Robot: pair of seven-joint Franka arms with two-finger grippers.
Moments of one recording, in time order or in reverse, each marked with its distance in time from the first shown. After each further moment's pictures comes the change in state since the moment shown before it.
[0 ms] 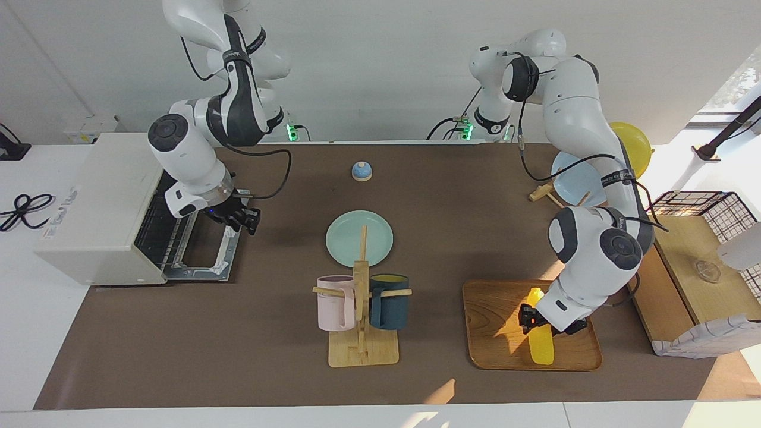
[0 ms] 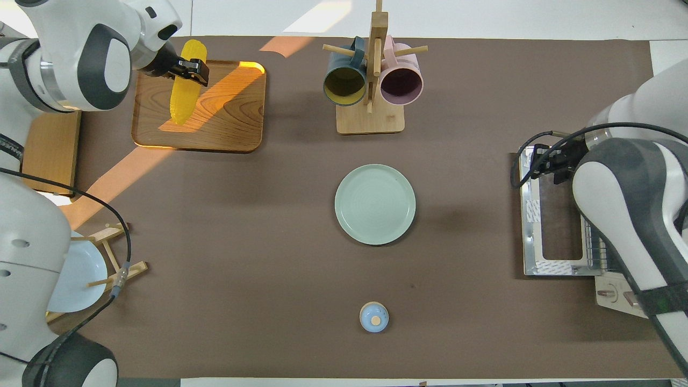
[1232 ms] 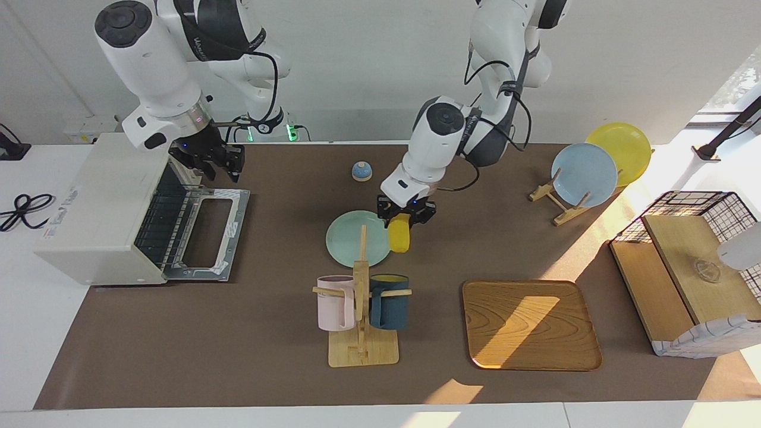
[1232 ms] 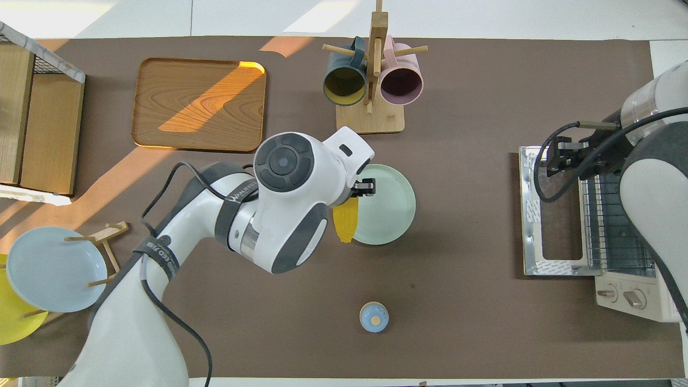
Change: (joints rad) left arm -0.528 -0.371 -0.013 -0.685 -0.055 0.377 -0.651; right arm 0.007 -0.024 0.048 0.218 -0.012 -0.241 -0.063
